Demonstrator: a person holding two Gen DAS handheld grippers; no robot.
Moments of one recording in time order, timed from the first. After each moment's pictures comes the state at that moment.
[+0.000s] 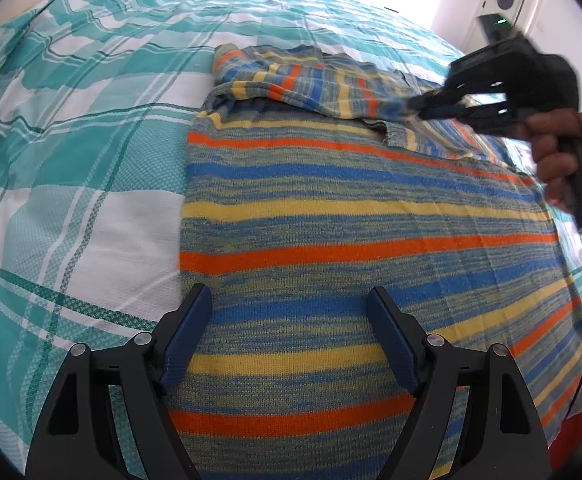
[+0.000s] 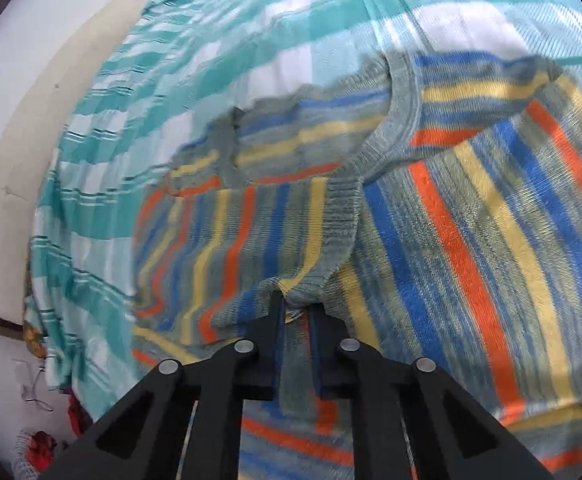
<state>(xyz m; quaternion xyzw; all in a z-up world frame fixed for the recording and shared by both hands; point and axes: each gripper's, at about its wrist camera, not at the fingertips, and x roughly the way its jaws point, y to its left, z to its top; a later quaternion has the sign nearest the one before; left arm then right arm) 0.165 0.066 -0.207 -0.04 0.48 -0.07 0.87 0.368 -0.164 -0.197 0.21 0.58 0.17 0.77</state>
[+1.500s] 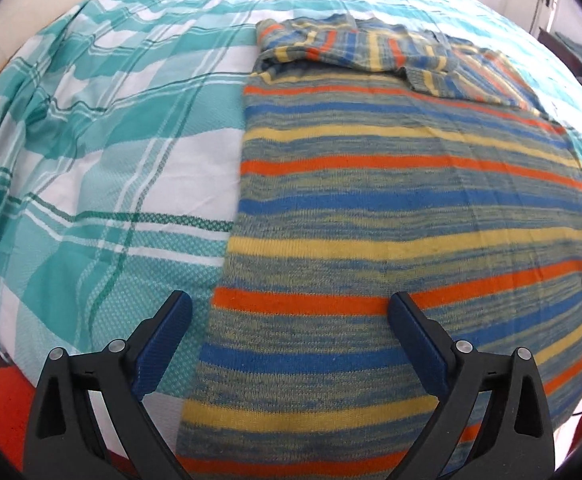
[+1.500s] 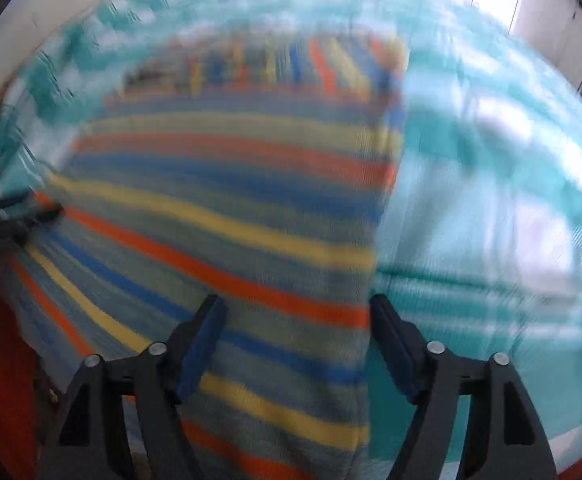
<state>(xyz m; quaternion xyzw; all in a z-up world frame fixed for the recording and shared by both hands) 0.121 0.064 -0.201 0.03 0.53 0.03 0.85 0.118 -0.240 -0.187 -0.06 0.54 0.11 0.83</state>
